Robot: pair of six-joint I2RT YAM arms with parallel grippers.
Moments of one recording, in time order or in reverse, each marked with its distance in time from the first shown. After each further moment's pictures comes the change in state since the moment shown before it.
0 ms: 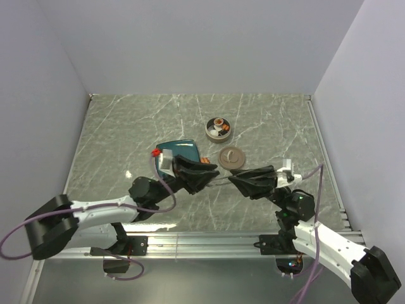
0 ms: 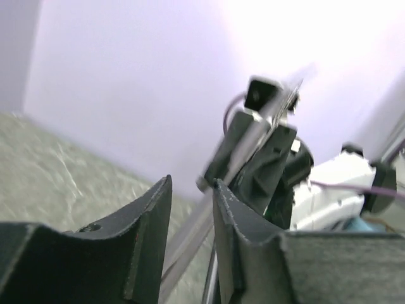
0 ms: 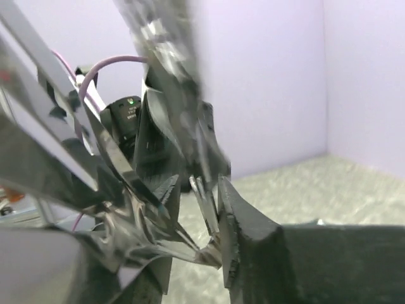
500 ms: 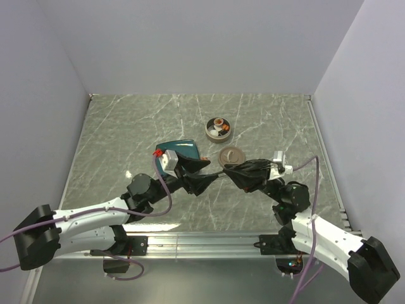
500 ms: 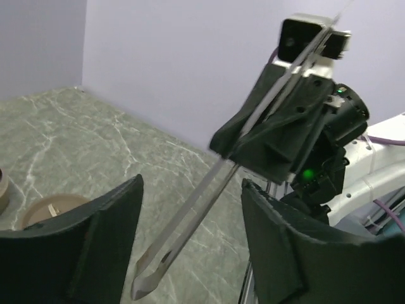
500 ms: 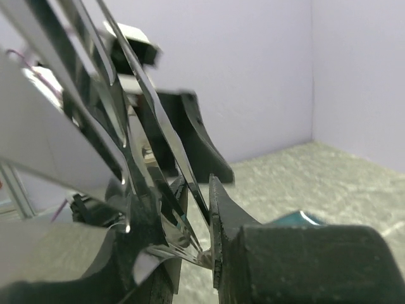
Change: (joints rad) left arm 0.004 -0.176 0.019 -0.334 -0.090 0.176; right arm 0.000 0.085 0.082 -0.050 -0.002 -0.072
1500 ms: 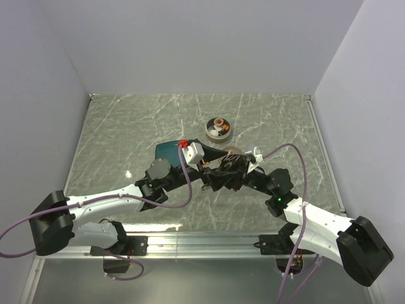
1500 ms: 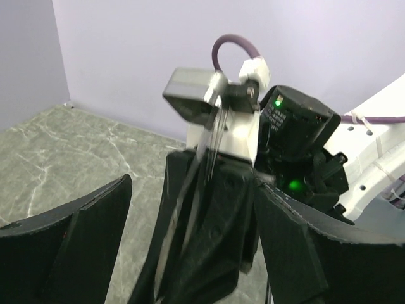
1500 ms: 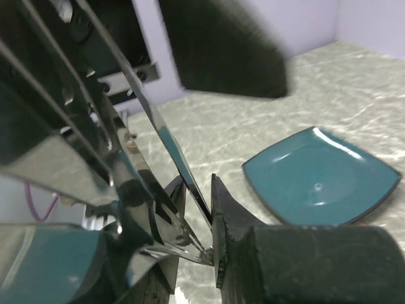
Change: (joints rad) left arm -0.029 0.179 0.272 -0.152 0.103 0.181; right arm 0.019 0.208 0.091 -0.252 -0.100 -0.109
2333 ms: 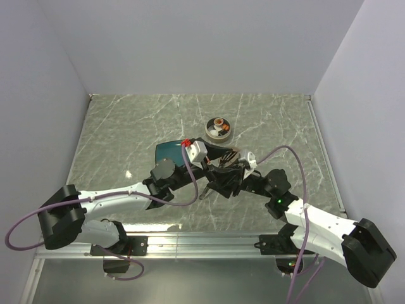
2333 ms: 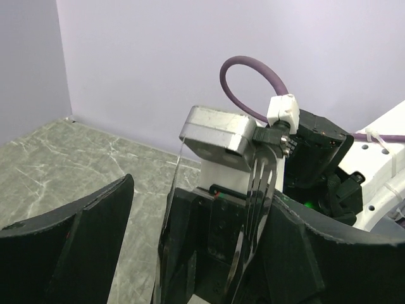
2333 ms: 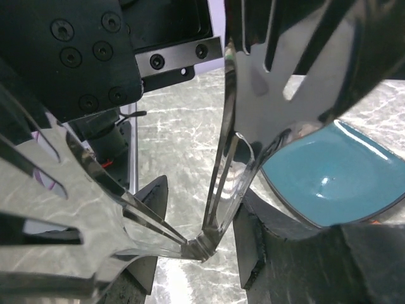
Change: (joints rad) left arm -0.007 0.088 0.015 0.132 -0.033 -0.012; right arm 0.057 -0.040 0.006 -0.117 -0.040 -0.098
